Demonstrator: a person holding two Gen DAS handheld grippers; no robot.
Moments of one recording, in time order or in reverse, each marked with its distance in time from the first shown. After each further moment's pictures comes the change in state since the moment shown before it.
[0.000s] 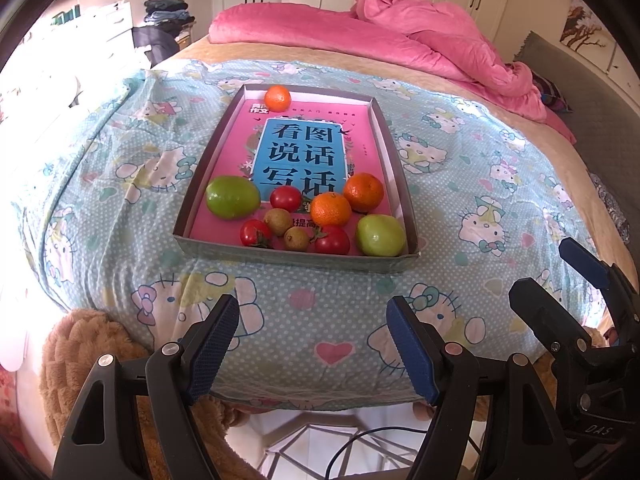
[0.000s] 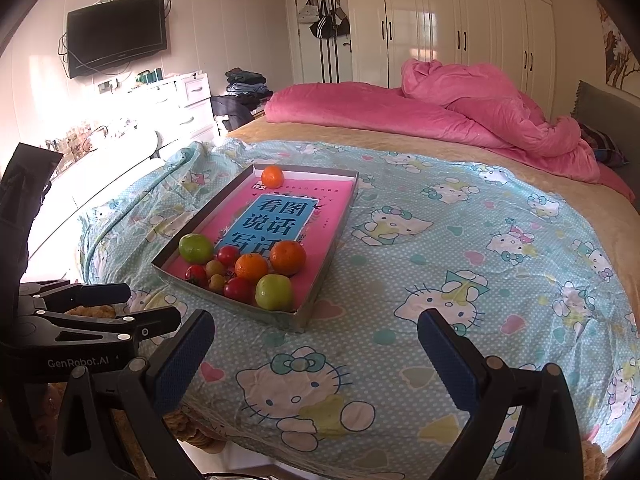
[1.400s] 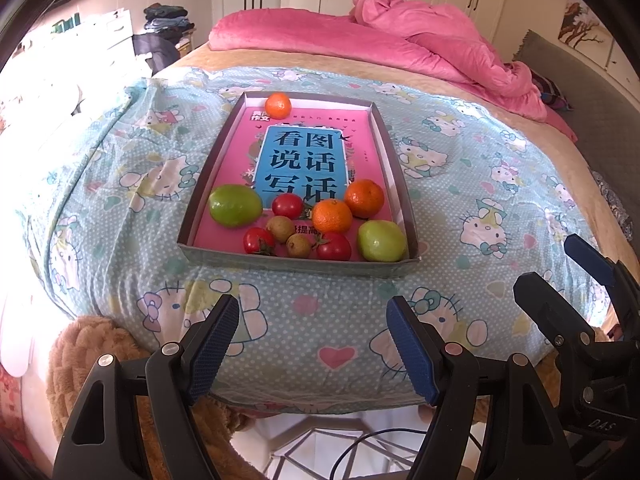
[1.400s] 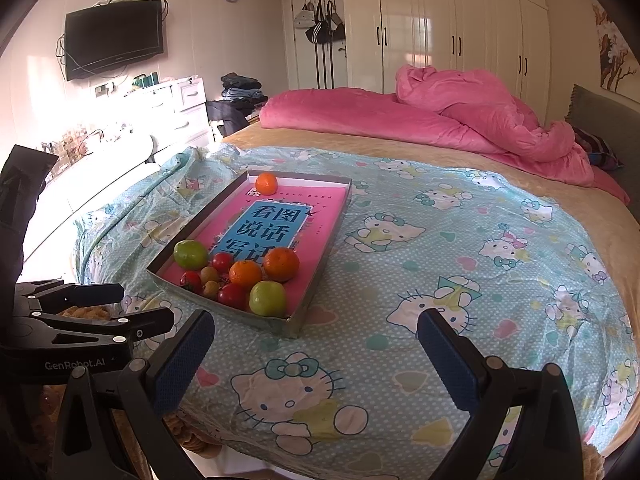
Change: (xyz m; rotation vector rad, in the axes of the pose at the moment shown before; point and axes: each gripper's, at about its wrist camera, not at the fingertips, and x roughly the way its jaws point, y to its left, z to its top) left arm -0.005 -0.004 0.001 0.018 -0.018 0.020; right arm -0.004 -0.002 0.003 0.000 -0.019 -0.022
